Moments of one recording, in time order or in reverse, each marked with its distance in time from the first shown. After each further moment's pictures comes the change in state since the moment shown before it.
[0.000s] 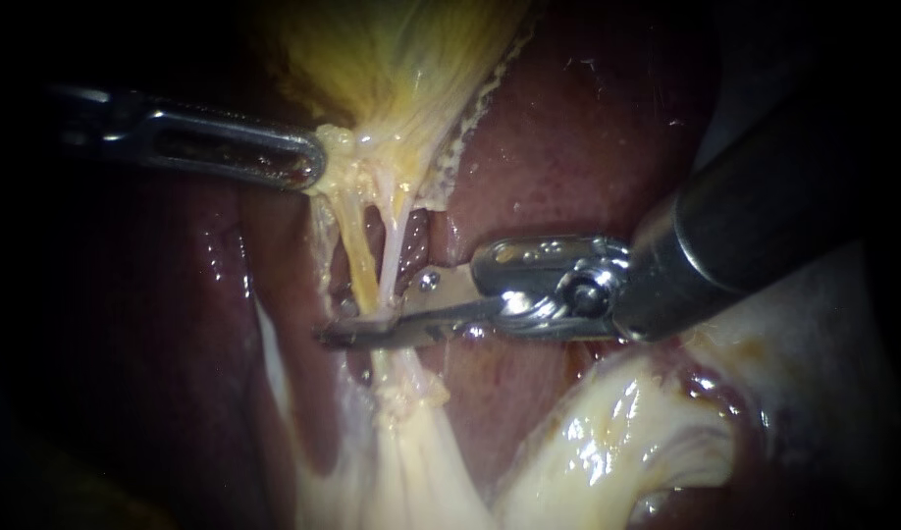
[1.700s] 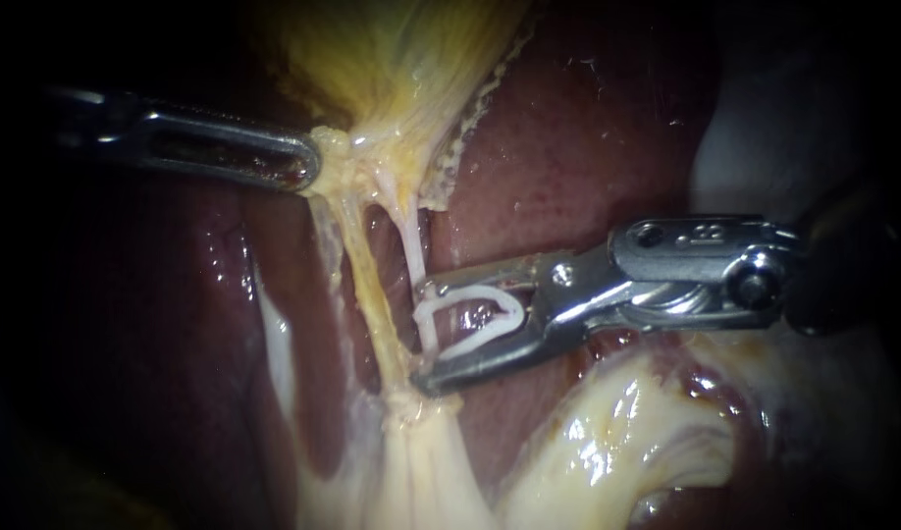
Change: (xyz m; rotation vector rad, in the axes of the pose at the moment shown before) right arm 0.000 -0.001 -0.010 0.258 0.089 -0.106; left arm 0.000 0.000 0.000 0.002 0.000 0.007
